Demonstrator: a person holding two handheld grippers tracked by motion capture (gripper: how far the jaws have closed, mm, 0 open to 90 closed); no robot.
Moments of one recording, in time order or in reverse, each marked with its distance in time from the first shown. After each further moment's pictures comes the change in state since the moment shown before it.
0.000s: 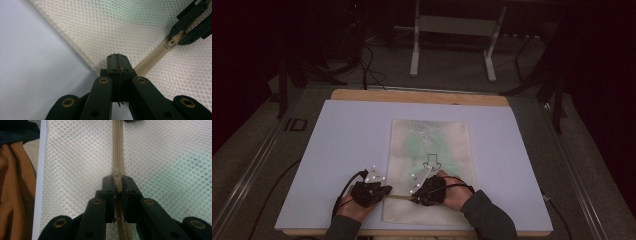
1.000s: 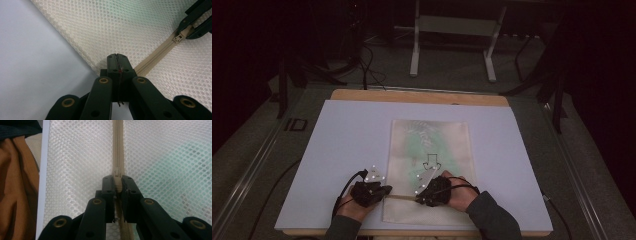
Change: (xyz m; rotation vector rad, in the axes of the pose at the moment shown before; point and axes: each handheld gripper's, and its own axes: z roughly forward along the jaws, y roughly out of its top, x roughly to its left) left arm 0.001 0.000 0.000 0.004 -0.002 -0.007; right arm 0.002 -0.010 -0.009 0.006 -0.002 0.004
